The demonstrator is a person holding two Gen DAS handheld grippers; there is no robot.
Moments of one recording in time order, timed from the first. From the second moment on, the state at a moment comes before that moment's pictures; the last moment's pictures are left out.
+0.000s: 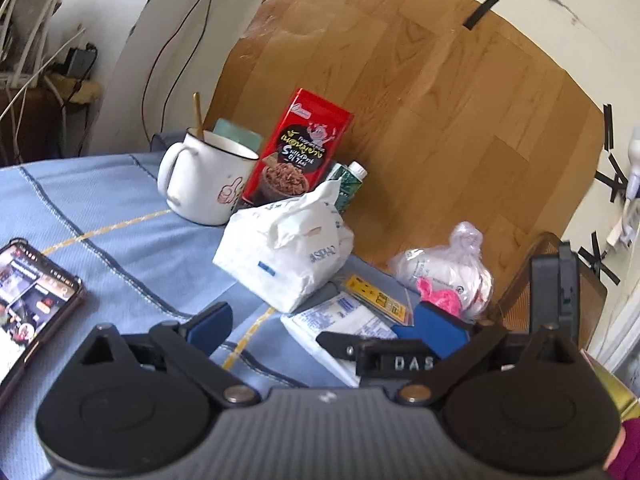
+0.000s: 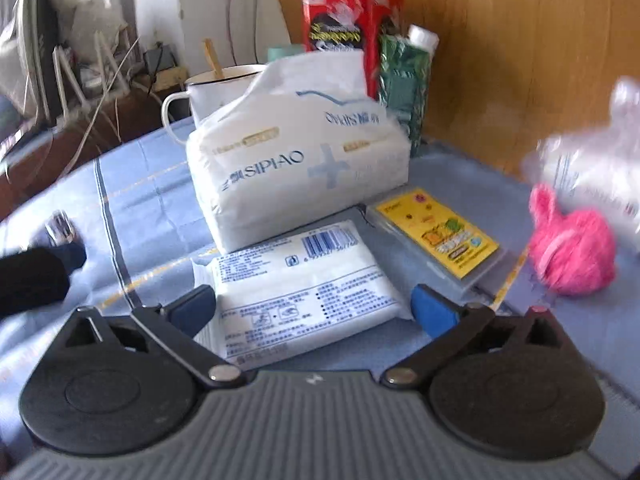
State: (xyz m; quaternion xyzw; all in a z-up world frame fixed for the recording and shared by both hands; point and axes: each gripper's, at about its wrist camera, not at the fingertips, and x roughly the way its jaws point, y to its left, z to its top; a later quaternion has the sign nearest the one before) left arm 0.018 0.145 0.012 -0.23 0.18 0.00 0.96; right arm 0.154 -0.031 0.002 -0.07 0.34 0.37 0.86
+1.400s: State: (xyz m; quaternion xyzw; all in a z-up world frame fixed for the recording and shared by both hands) left arm 0.020 -0.007 0.026 -0.08 0.34 -0.23 0.91; right arm -0.060 -0.242 -0.008 -0.01 0.25 0.24 0.94
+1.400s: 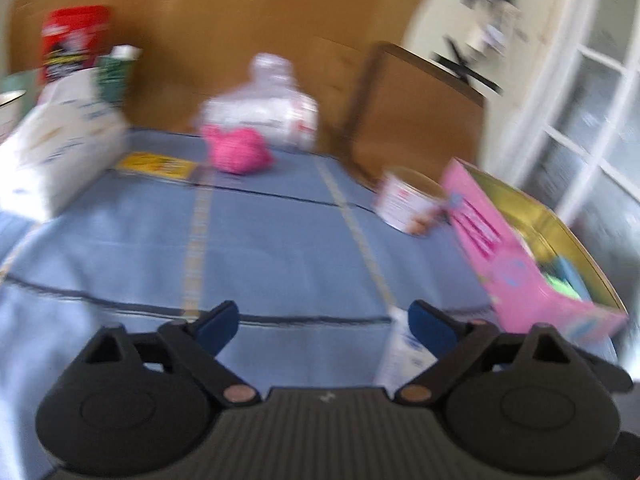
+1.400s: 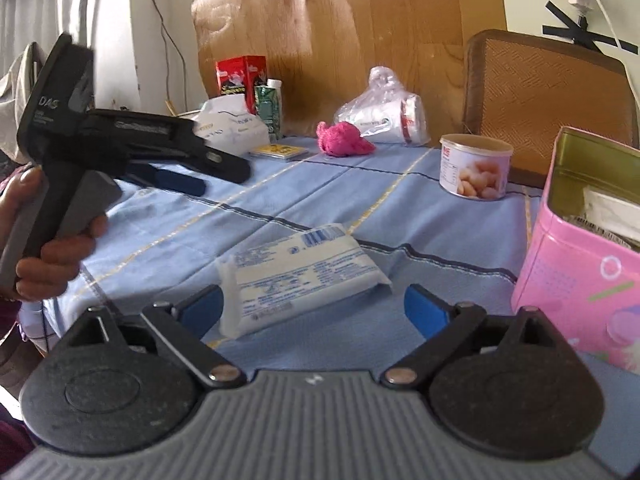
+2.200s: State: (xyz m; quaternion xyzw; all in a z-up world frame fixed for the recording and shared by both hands) left arm 0.008 -0.148 0.081 0.02 0.29 -0.38 0.88; right arm -0.083 -0.268 0.028 -0.03 0.13 0.12 0.98
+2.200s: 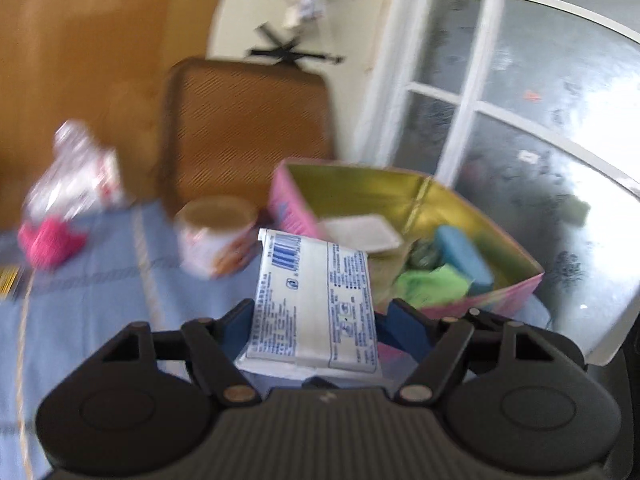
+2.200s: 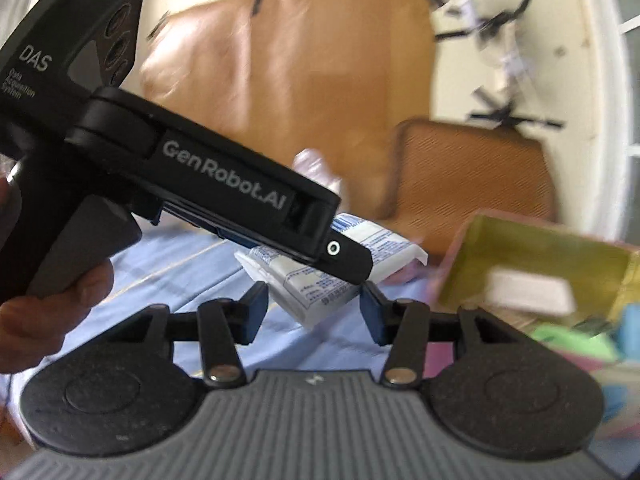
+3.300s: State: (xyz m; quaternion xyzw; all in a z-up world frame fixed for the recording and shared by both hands) left arm 0.000 -0.222 0.086 0.10 0.28 -0.32 0.90; right arm -0.082 -0.379 0.031 0.10 0.12 -0.08 0.98
